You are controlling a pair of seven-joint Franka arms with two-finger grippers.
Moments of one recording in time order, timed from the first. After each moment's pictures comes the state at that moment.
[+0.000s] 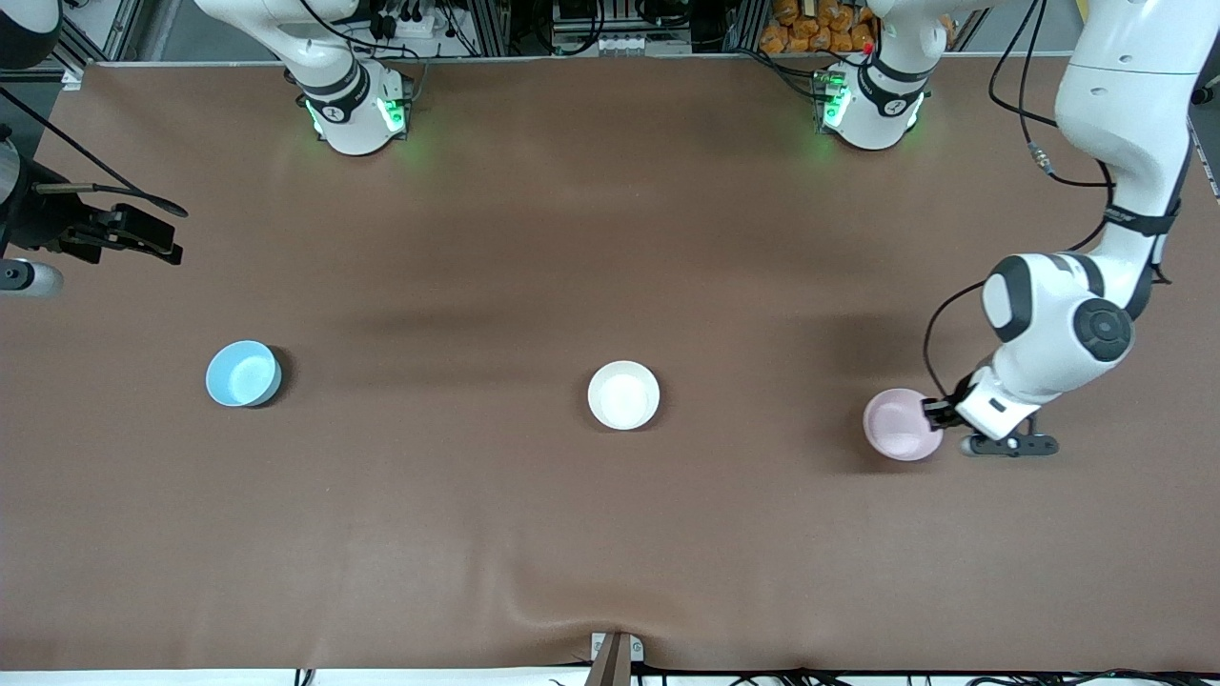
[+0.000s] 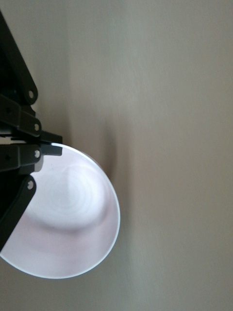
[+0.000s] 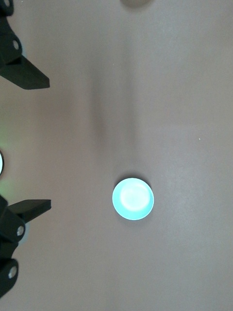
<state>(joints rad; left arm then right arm) 0.15 0.51 -0.21 -1.92 0.02 2.54 -0.05 0.00 0.04 0.00 -1.54 0.02 1.47 0.03</state>
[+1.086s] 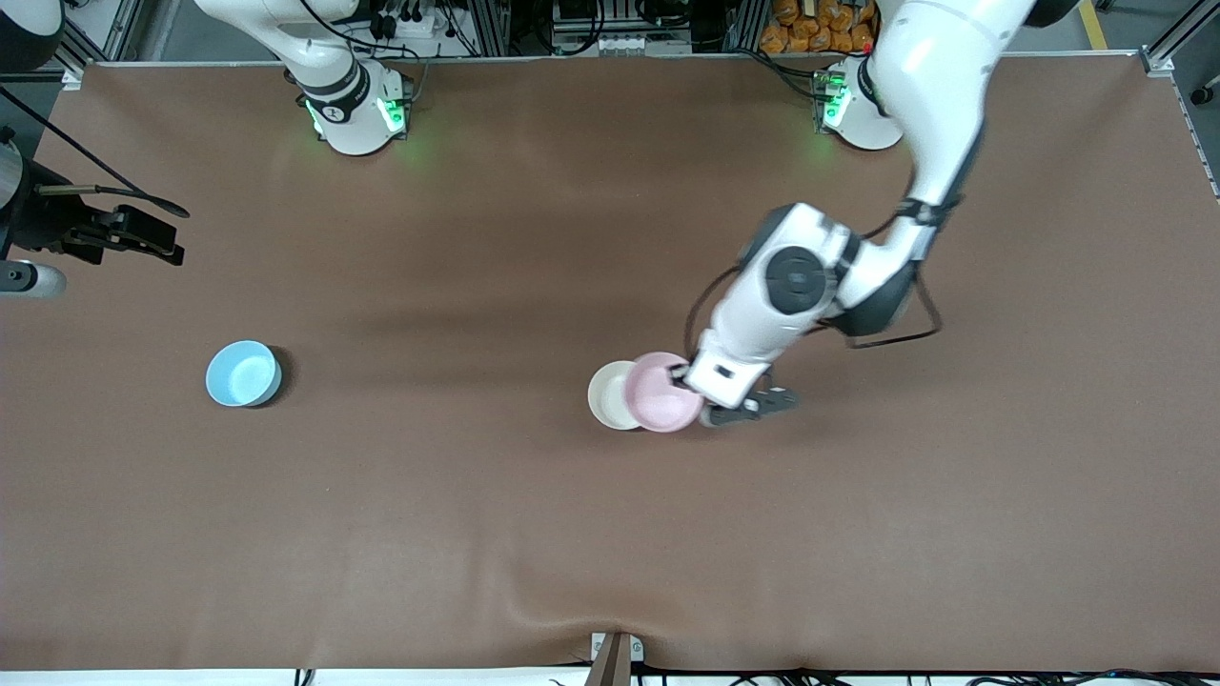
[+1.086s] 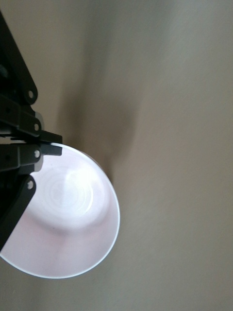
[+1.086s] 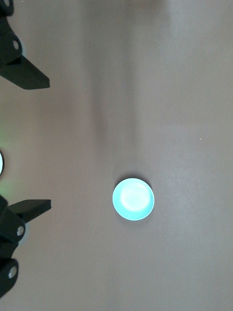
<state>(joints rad) -0.37 0.62 -0.28 -1.55 0.02 2.27 -0.86 0.00 0.04 0.00 -1.54 0.02 1.47 0.03</state>
